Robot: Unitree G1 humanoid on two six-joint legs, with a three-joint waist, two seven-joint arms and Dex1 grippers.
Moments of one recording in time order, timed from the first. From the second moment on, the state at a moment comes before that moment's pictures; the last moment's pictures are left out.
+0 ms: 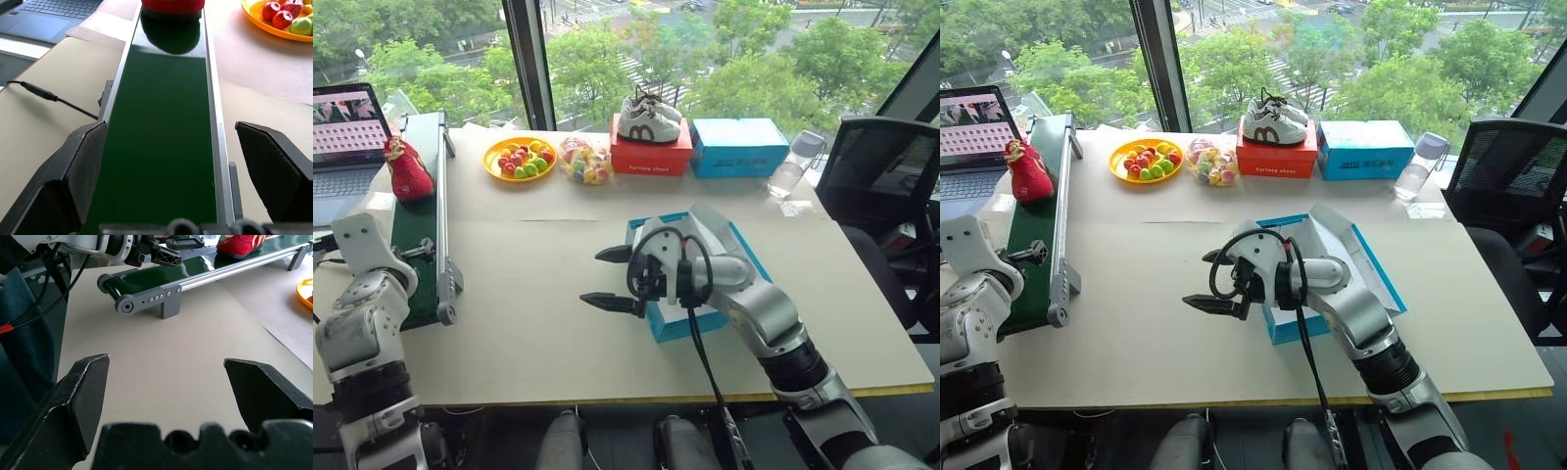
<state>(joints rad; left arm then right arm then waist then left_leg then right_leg) -0.40 0.54 0.57 -0.02 -0.29 0.85 0.01 -0.60 -0.34 0.34 -0.22 0.36 0.57 0.83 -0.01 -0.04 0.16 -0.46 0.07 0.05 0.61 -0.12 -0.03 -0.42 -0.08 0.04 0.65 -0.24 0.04</state>
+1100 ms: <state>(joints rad) -0.41 0.51 0.57 0.00 -0.28 0.86 0.03 -0.59 -0.33 0.30 -0.21 0.36 0.57 0.80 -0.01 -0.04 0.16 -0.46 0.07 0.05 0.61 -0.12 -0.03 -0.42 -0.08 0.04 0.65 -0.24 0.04</state>
